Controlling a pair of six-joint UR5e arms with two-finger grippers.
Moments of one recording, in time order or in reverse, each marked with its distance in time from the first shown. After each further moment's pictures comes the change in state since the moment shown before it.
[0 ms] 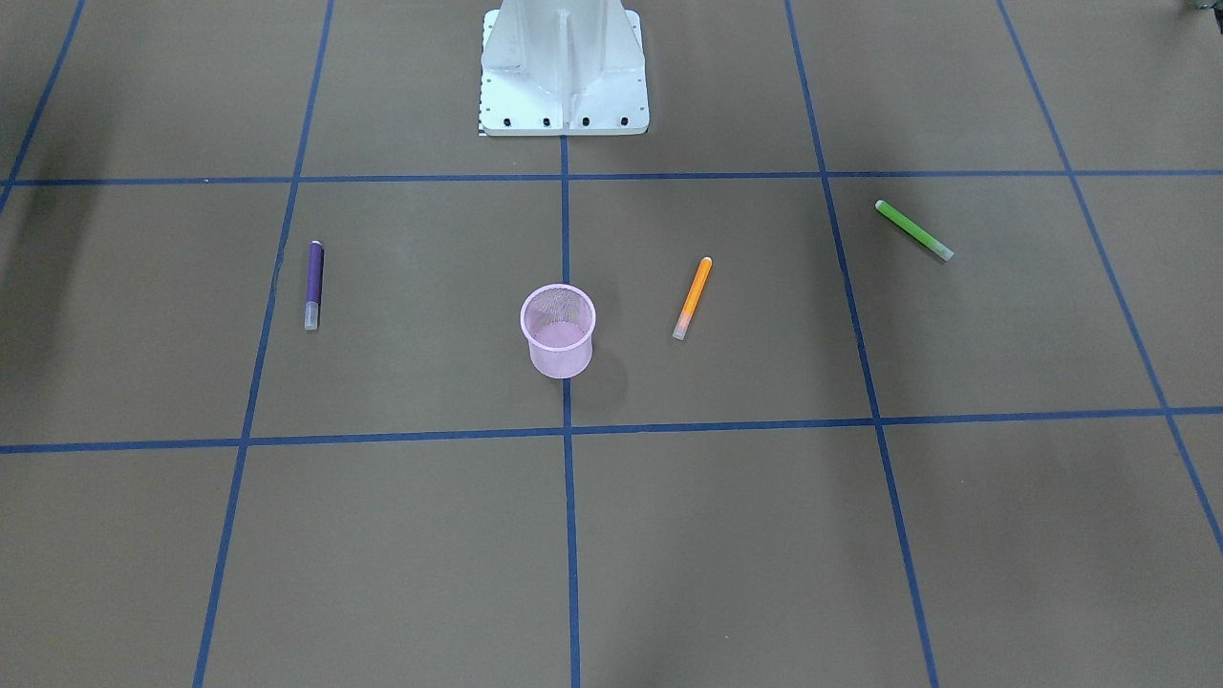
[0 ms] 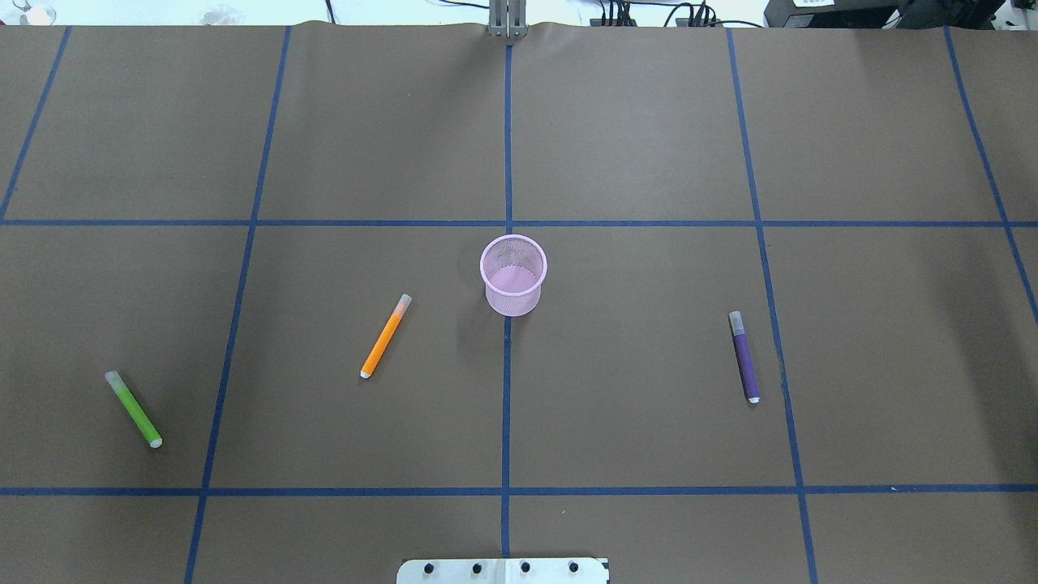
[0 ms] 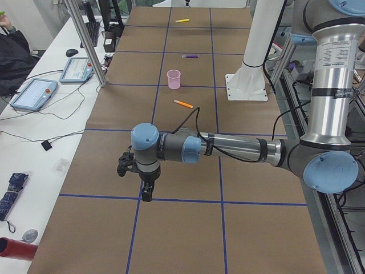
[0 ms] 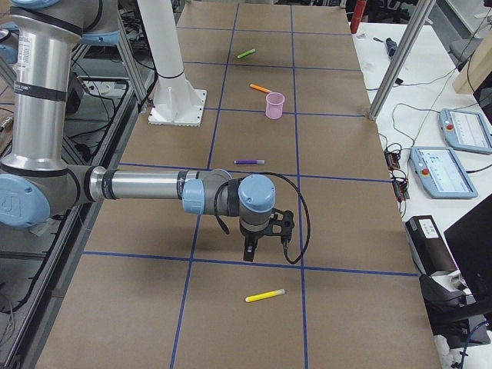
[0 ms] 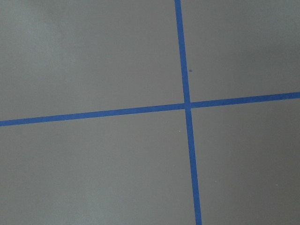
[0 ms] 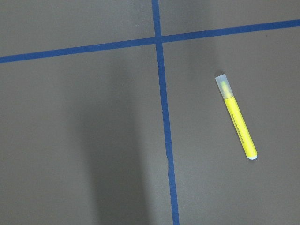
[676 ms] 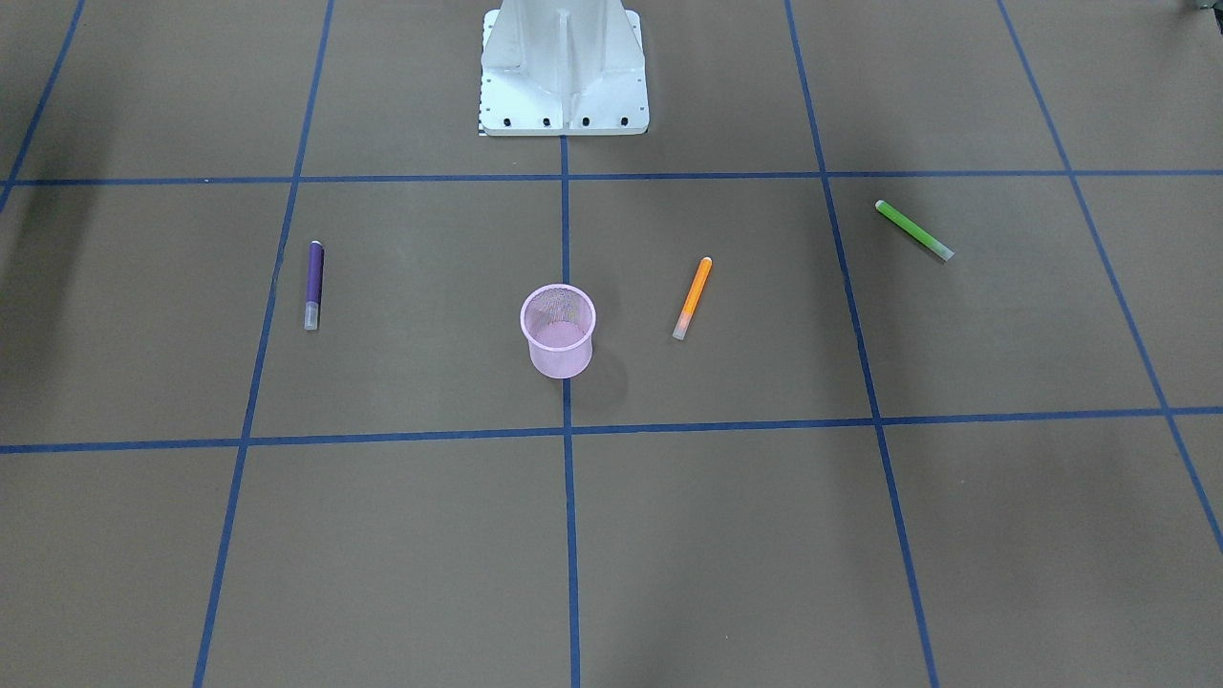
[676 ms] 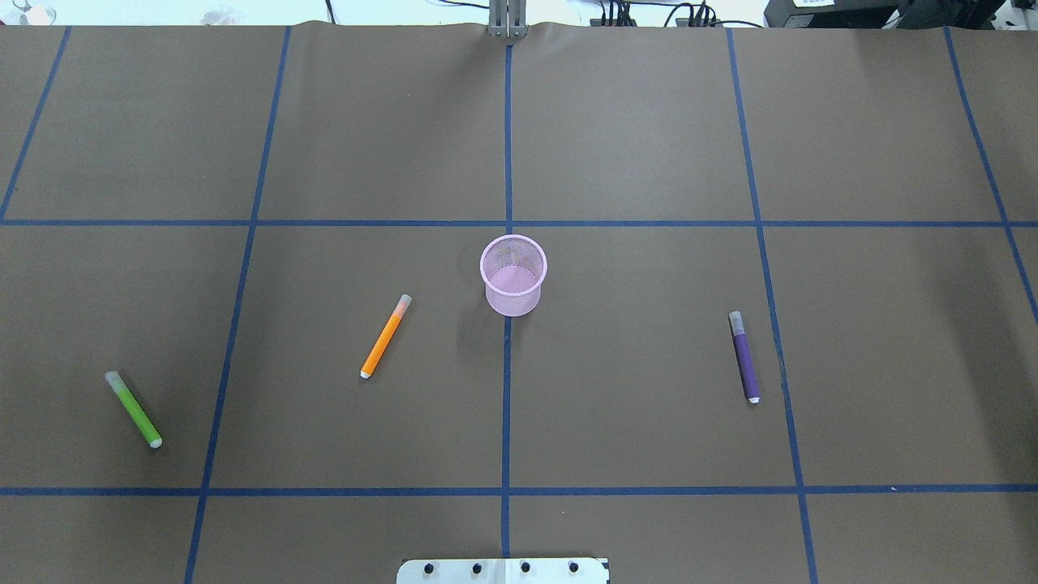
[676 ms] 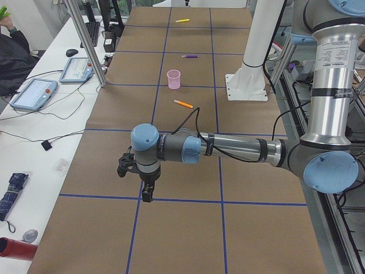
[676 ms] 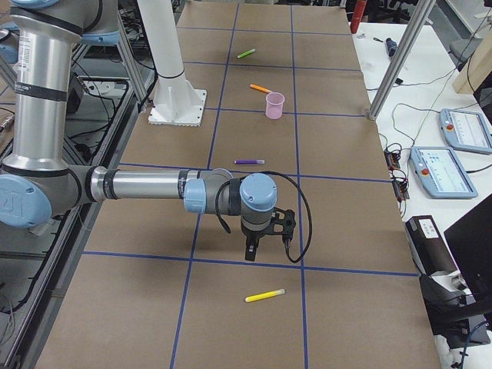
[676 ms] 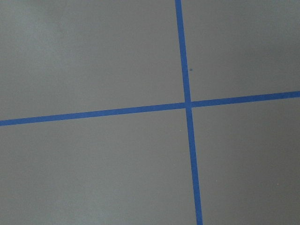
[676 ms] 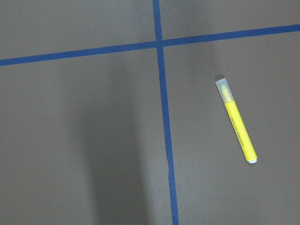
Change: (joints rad) left arm 0.000 0.001 0.001 0.005 0.001 -0.003; right arm 0.000 0.007 0.002 0.002 -0.001 0.000
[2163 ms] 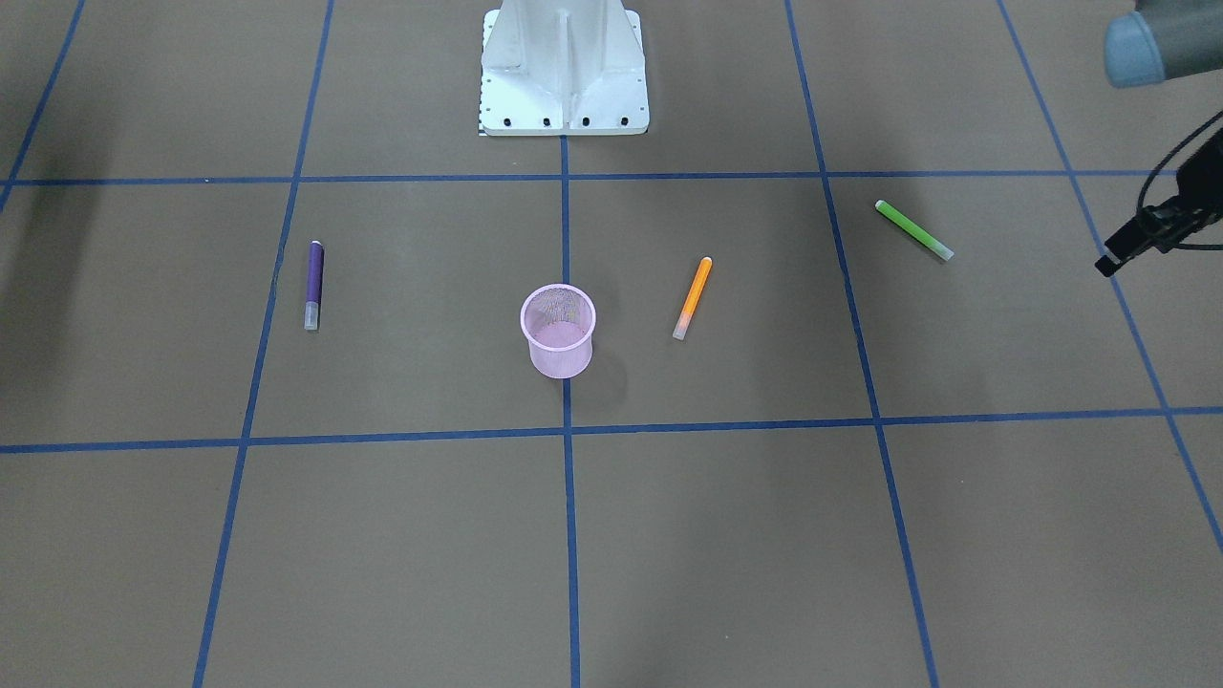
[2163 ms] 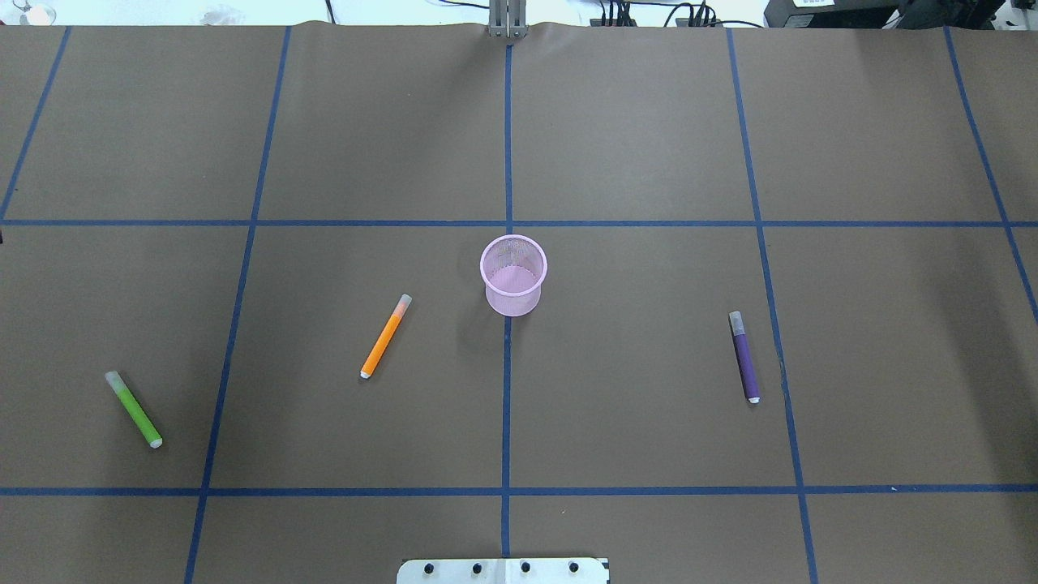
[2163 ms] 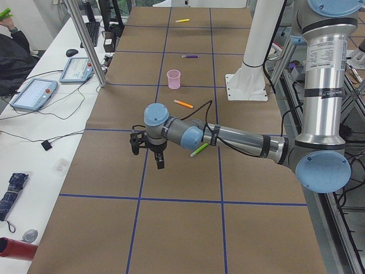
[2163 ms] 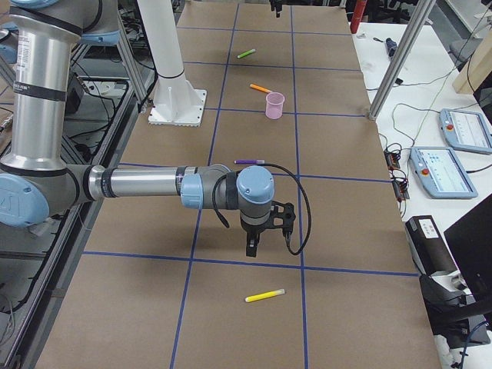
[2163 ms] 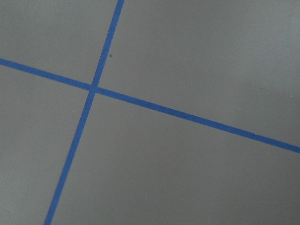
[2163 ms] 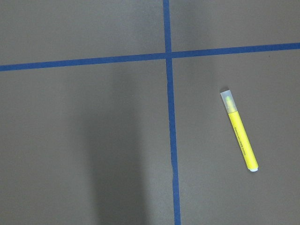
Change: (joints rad) left arm 0.385 0.140 -0.250 -0.305 0.034 -1.042; right arm 0.005 -0.014 0.034 0.012 -0.014 -0.010
